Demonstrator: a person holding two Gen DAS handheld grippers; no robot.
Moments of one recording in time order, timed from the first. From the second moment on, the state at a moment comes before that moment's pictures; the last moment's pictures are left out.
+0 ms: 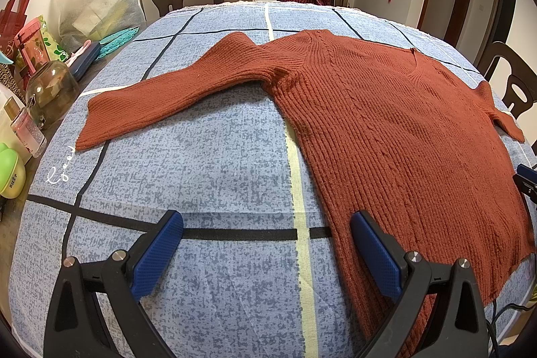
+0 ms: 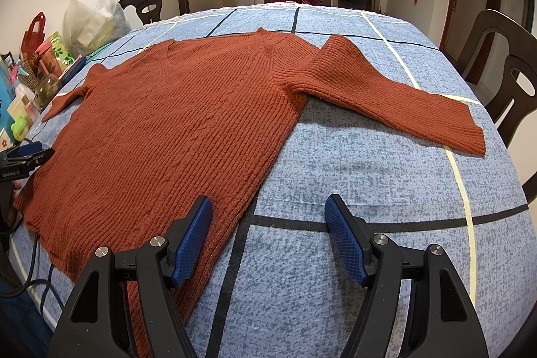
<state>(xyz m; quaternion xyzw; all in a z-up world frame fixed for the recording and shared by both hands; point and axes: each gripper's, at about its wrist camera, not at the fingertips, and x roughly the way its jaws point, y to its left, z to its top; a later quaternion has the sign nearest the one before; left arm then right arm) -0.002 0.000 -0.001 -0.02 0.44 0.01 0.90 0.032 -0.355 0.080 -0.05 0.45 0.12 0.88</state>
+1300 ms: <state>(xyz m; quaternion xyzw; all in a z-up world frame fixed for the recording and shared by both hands) -0.003 0.004 0.002 -0.02 0.44 0.01 0.90 0.034 -0.352 0.079 -0.06 0.46 0.12 0.88</state>
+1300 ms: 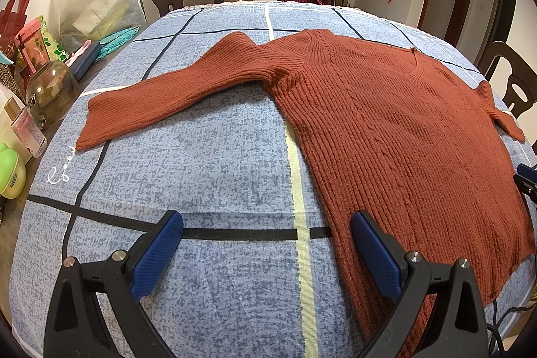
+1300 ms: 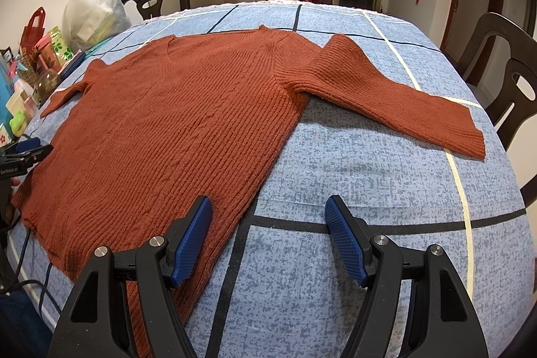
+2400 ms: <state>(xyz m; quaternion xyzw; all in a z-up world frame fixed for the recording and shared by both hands) 0.017 0.024 0.015 -0.02 0.43 0.06 0.90 0.055 -0.277 0.092 -0.09 0.45 0.16 0.87</state>
